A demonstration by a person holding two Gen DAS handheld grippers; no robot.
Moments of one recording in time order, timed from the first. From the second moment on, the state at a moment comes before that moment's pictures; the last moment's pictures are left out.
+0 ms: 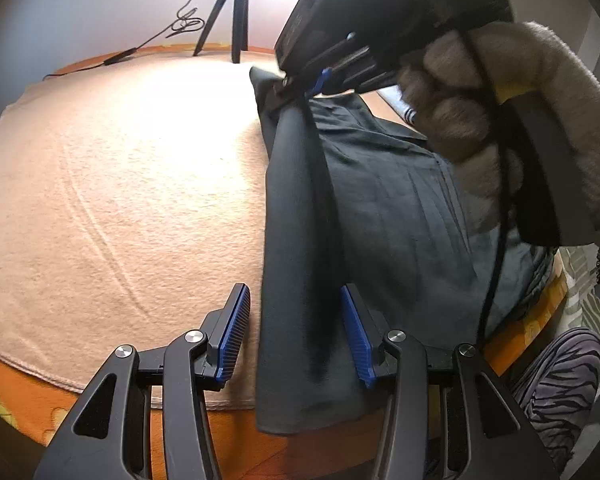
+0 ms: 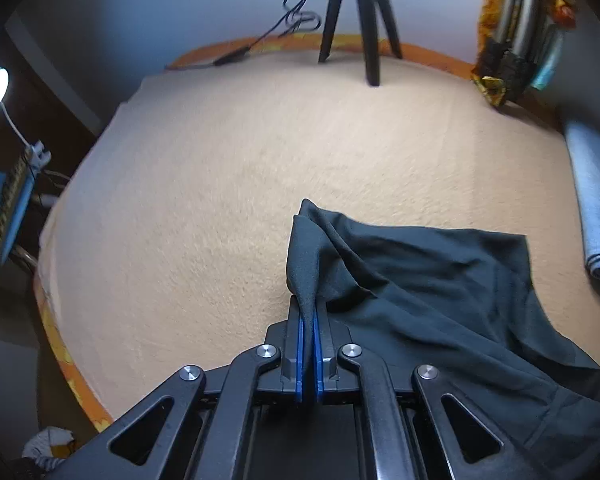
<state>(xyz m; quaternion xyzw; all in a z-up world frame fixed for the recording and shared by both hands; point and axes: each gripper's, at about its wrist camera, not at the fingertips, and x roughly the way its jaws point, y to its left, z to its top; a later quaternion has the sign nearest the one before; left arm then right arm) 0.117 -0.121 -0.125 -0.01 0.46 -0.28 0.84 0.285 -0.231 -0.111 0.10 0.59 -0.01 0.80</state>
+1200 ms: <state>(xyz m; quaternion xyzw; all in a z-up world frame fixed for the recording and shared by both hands) 0.082 -0.255 -0.070 0.02 0.39 -0.45 0.80 0.177 -0.367 -0.020 0.18 0.49 -0.07 0.85</state>
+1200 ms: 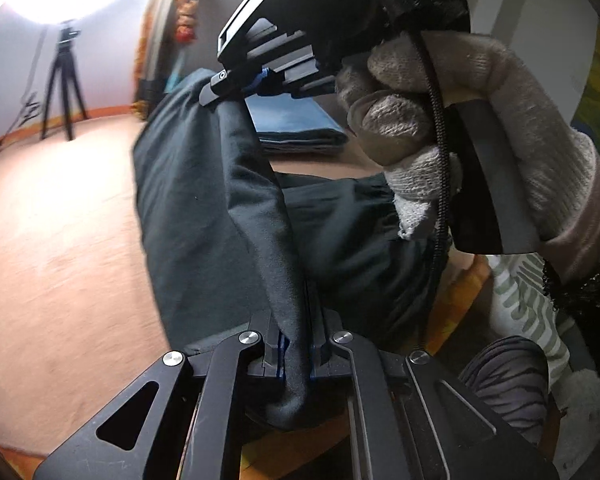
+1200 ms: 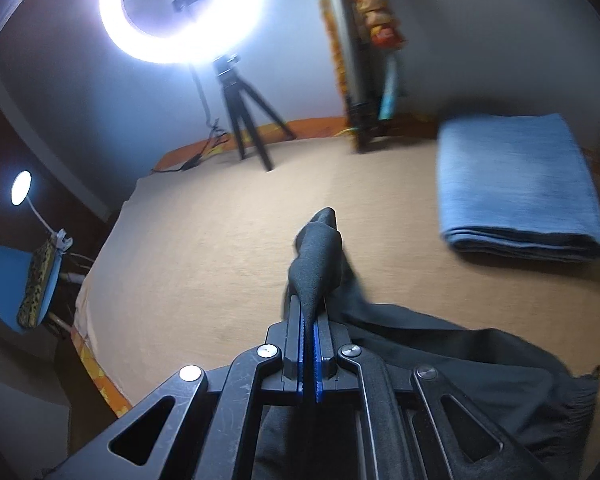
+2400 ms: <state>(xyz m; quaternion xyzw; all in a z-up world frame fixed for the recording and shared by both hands) 0.053 -0.446 -0.095 0.02 0.42 -0.54 0.73 0.067 -0.567 -0.058 0.20 0.52 -0.19 0.81</state>
